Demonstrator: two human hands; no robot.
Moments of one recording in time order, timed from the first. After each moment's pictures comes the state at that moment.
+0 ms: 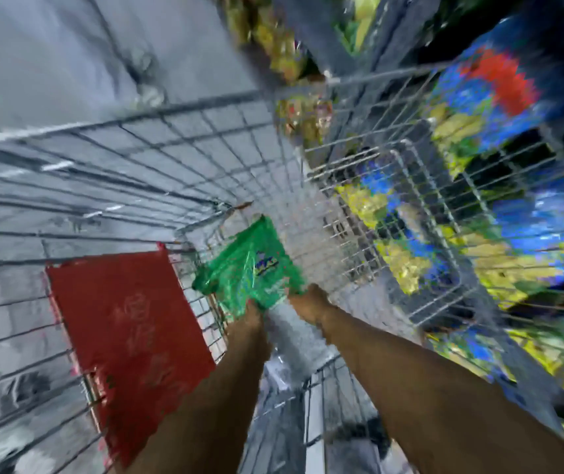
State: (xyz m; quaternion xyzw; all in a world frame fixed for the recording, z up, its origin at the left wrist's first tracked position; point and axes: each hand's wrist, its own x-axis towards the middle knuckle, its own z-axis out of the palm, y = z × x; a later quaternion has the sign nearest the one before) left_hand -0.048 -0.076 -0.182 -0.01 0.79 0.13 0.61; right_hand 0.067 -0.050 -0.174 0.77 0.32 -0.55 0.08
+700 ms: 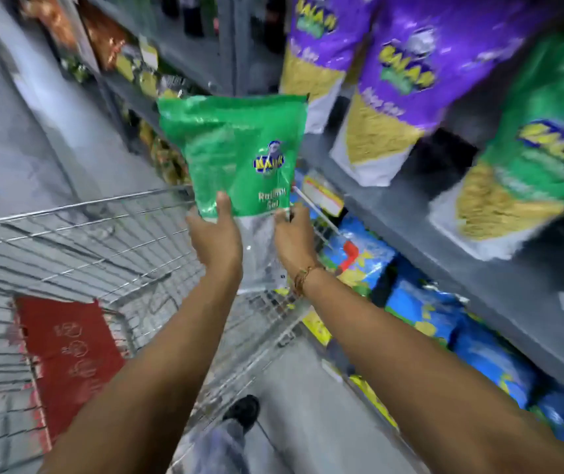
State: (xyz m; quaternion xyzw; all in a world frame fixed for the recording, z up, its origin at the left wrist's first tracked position) left_hand 0.125 -0.079 0.130 0.33 0.65 0.53 0.42; right_hand 0.205 -0.106 0.134 0.75 0.35 -0.30 -0.48
